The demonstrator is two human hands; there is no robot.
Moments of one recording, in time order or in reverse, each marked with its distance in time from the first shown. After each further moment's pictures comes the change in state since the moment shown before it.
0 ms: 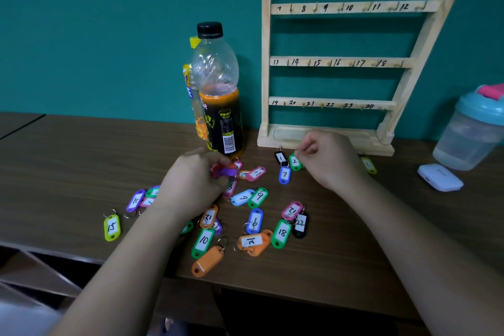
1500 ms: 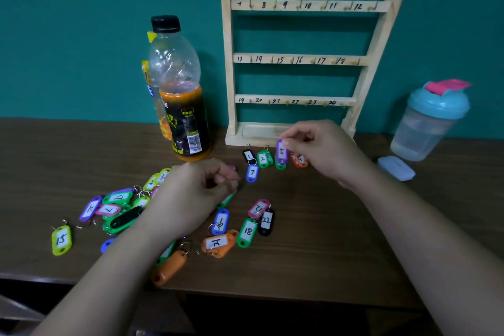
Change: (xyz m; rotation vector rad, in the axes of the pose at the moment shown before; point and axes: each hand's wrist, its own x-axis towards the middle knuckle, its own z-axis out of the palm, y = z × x) left_hand -0.020 0.054 0.008 -0.367 -0.099 0.064; right_hand -0.008 0.021 -0.058 0.263 -0.152 -0.022
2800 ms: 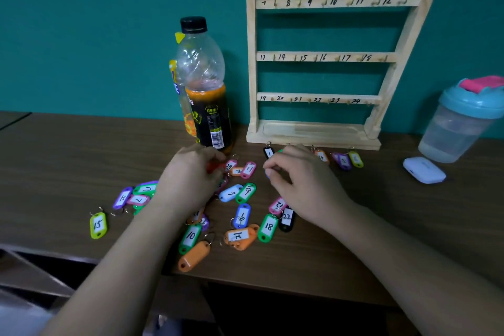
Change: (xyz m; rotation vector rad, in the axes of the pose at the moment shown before) left_hand 0.022 -0.048 -0.010 0.345 0.175 -0.031; right_hand -0.034 -0.012 0.074 -0.310 0.039 -0.385
